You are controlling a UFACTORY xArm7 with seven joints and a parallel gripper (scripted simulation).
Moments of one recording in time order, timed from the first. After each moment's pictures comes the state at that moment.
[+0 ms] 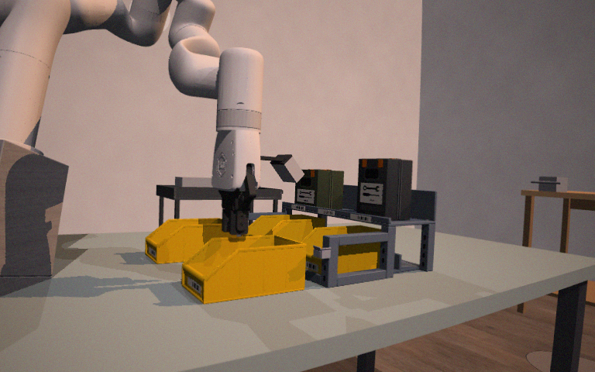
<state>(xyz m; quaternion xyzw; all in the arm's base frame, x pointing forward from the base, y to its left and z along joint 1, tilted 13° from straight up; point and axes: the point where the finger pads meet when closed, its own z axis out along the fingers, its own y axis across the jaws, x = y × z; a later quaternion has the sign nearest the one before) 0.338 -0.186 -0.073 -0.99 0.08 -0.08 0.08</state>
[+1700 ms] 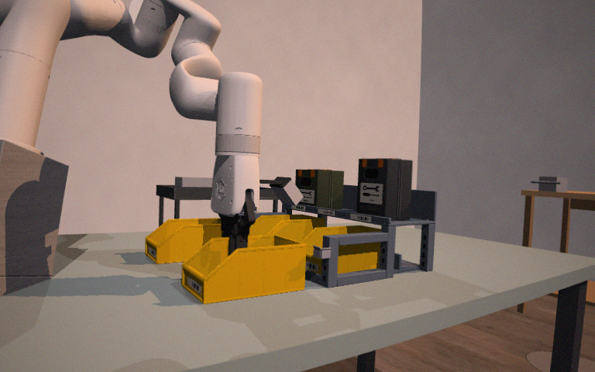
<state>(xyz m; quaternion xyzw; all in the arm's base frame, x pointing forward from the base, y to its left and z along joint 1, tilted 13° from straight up) 0.345 -0.180 -0.112 -0.99 0.08 -0.08 0.08</state>
